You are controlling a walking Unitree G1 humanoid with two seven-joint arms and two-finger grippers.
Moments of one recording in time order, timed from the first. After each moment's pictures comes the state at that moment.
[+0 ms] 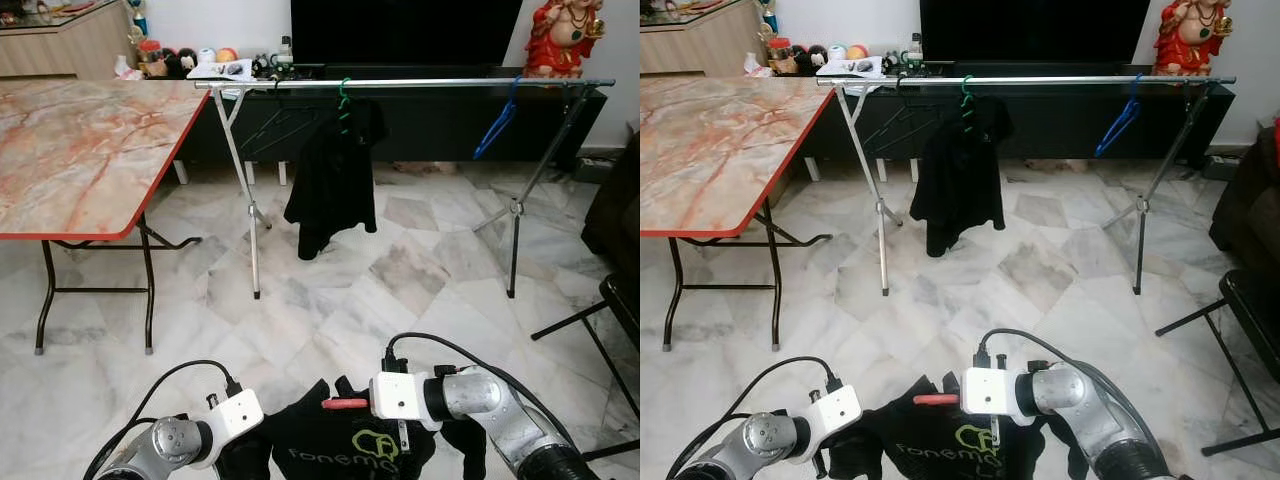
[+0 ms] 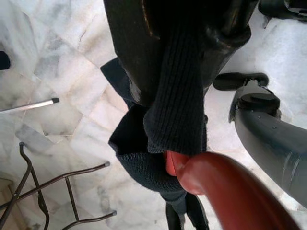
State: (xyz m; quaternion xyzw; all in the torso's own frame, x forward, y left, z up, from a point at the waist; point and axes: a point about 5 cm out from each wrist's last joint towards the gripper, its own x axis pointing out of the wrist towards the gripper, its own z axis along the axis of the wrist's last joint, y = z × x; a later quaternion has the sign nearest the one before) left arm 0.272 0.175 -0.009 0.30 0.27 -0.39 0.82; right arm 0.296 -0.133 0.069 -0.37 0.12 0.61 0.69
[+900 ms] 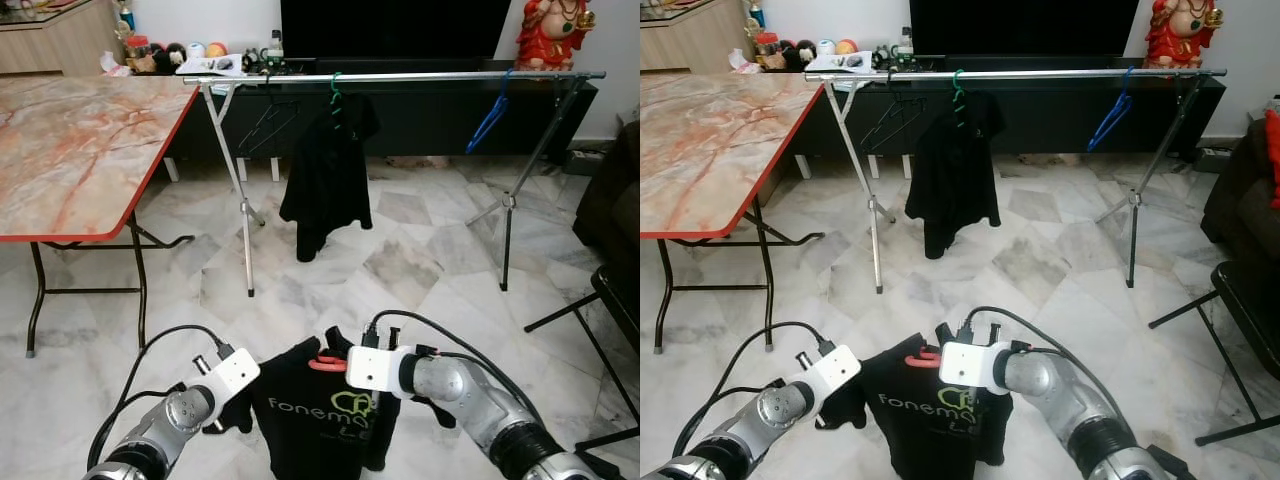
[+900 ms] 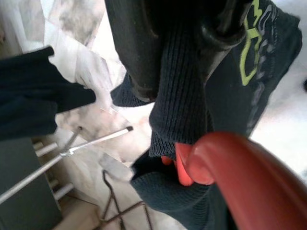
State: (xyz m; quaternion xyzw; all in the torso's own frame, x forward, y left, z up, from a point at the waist) left arm 0.308 0.184 0.013 0.35 0.24 -0.20 0.88; right arm 0.328 -0.115 0.067 -0.46 0.10 0.44 0.76
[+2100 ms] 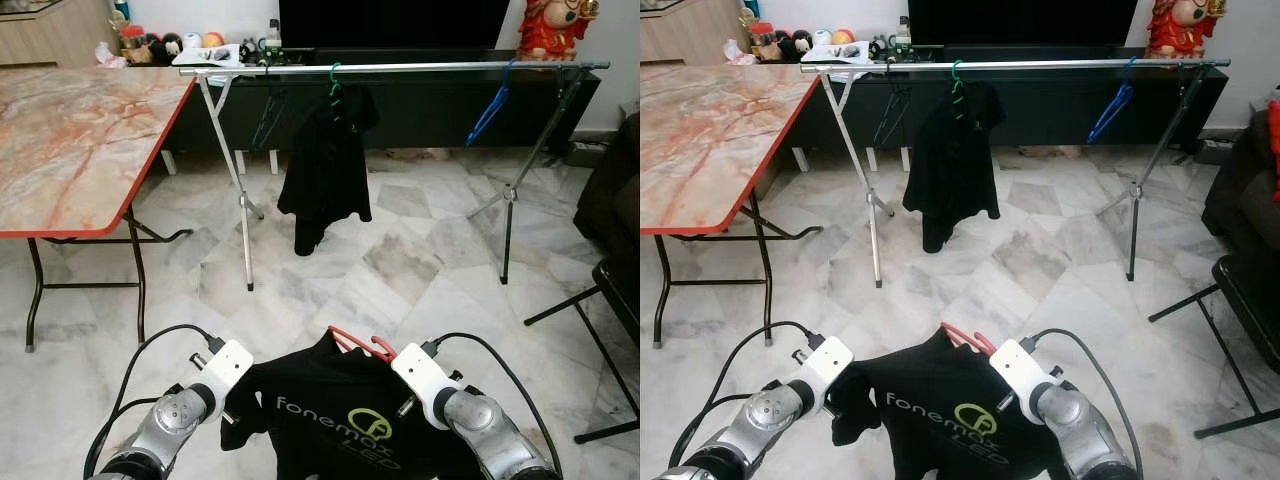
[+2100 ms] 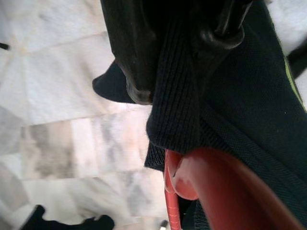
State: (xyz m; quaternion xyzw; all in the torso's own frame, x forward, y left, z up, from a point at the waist) left arm 0.308 0.178 0.025 0.25 0.17 -0.22 0.93; right arm 0.307 -0.168 0.027 -0.29 0.27 0.23 0.89
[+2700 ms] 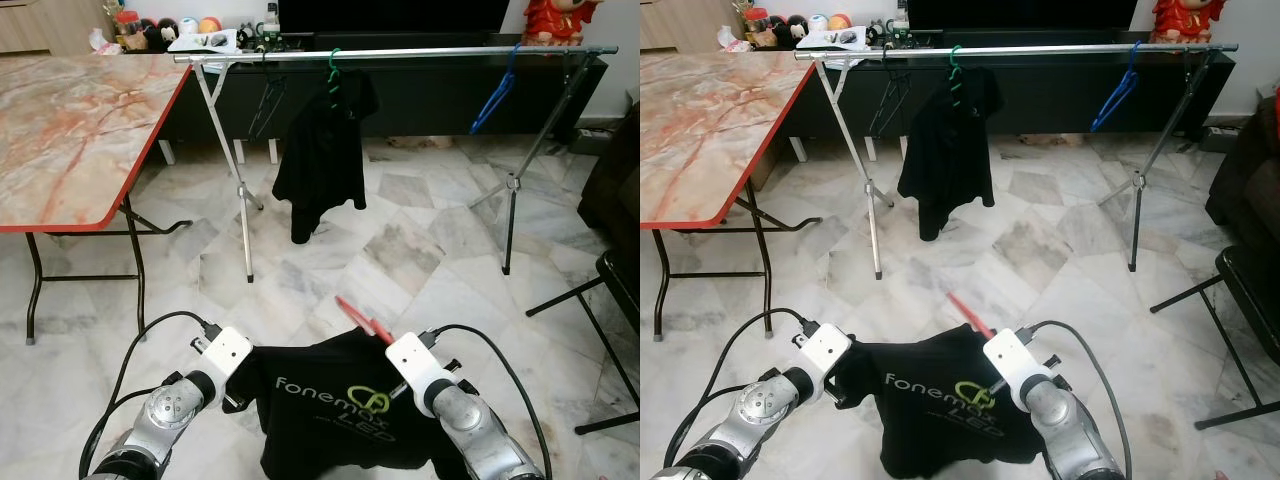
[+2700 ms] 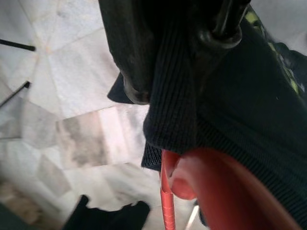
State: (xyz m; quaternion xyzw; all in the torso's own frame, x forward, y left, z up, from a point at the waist) left arm 0.311 0.177 0.042 0.23 0.10 -0.24 0.94; right arm 0.310 -0.152 0.040 -0.29 0.20 0.15 0.92
